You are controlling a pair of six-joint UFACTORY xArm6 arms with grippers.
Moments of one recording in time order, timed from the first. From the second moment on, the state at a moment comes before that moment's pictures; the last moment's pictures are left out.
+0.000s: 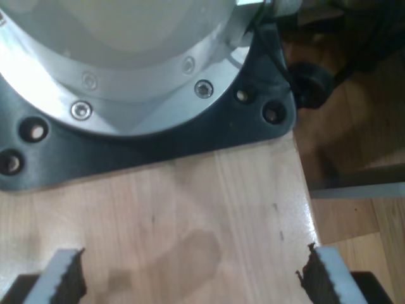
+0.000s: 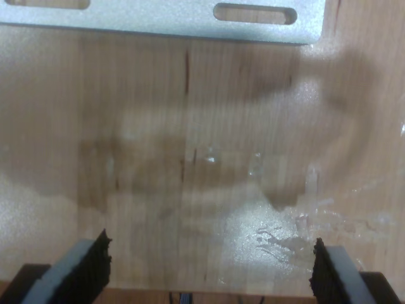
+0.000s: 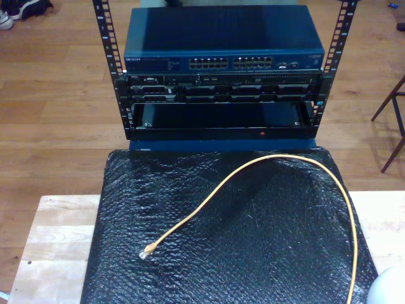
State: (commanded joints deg) left arm 77.1 -29.7 -6.3 8.0 63.3 -188.5; right arm -85.9 -40.9 2.6 2.0 45.3 -180.2
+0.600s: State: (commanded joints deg) left arm 77.1 -30.1 -8.6 8.2 67.5 -188.7; right arm -85.9 -46.0 -10.5 2.2 65.7 -175.8
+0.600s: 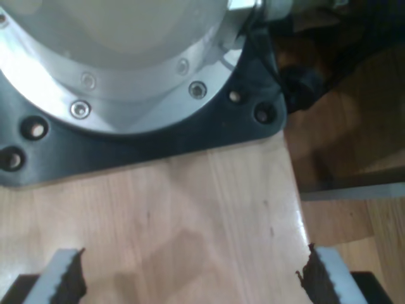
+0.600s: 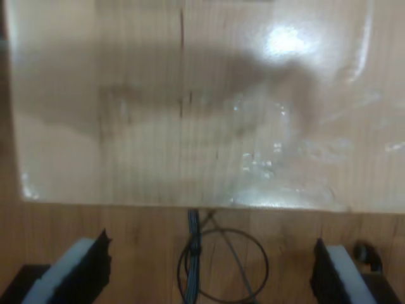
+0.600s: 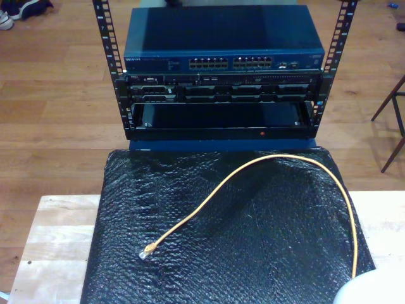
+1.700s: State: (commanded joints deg) left arm 68.1 -29.9 -28.6 -0.2 92.0 -193.8; right arm -64.2 -29.0 -41.5 10.9 85.7 -141.2
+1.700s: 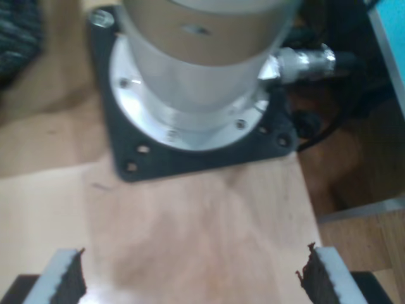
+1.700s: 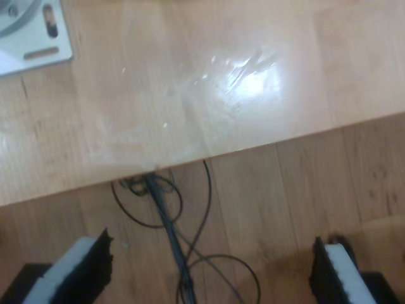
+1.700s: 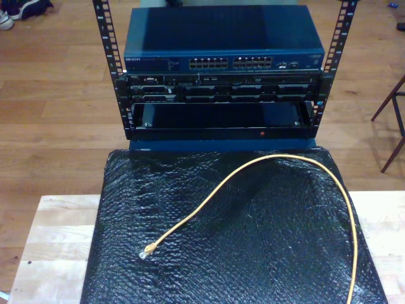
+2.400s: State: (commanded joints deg) left arm 55.4 -29.5 -32.1 -6.4 95.1 -204.8; right arm -49.4 -20.5 -58.2 24.8 98.1 -126.3
